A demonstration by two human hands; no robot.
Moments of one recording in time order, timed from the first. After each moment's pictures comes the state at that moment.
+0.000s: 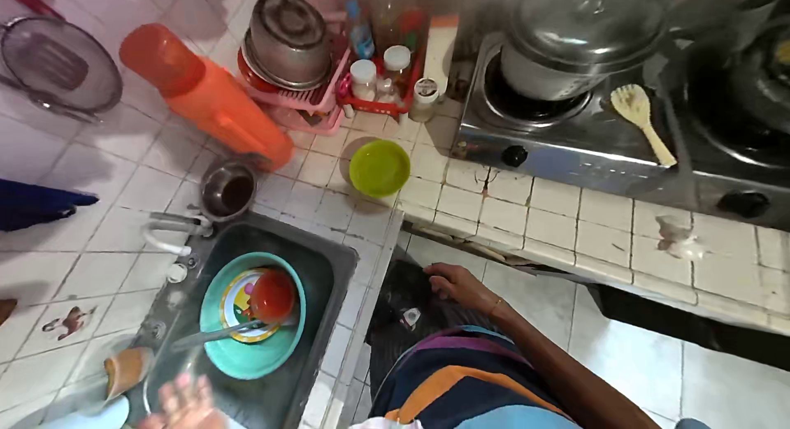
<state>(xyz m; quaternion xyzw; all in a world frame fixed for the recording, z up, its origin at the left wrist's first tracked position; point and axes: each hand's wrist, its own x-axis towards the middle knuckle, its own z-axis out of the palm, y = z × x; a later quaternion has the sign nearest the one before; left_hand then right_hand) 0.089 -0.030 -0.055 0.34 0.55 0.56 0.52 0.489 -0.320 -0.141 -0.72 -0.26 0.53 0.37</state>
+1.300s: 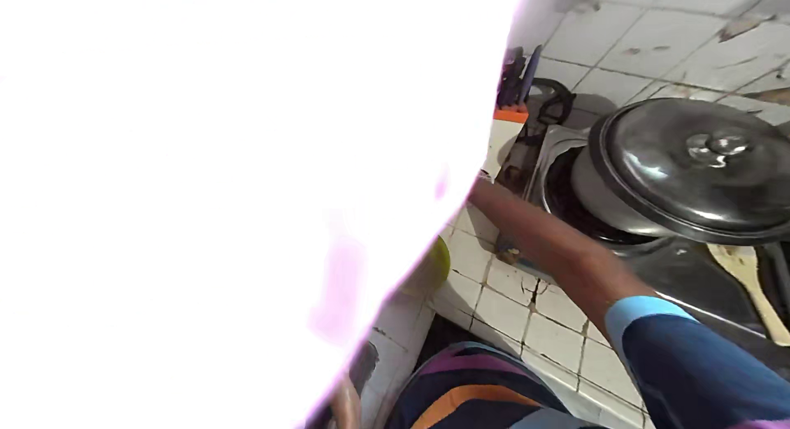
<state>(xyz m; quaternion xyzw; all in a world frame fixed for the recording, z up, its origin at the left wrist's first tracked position) 0.376 -0.045 -0.137 0.42 0.63 0.32 0.57 0.802 0.044 -0.014 -0.87 -0.44 0.22 0.11</state>
